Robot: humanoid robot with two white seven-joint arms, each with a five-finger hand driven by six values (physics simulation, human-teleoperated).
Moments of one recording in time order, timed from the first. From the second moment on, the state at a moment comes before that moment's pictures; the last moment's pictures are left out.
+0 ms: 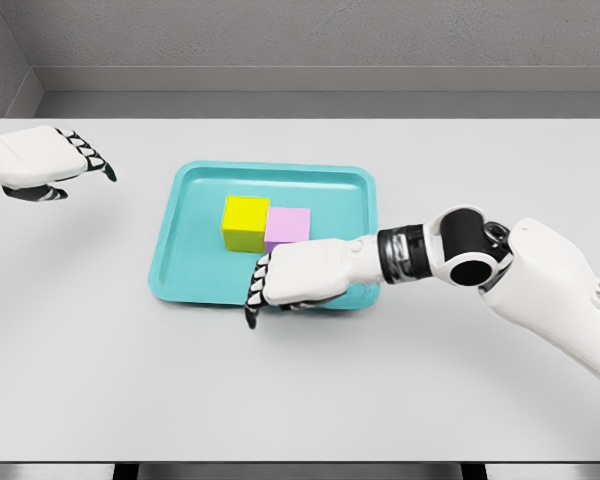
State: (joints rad) left arm -0.60 0.85 -0.39 -1.42 -0.66 -0.61 -0.59; right arm -0.75 -0.48 0.94 -1.58 0.38 -0.61 0.61
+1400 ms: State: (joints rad) left arm -0.60 0.86 -0.38 -1.42 -0.65 -0.61 -0.59; right arm -0.79 -0.44 0.95 -1.36 0.39 -0.61 0.61
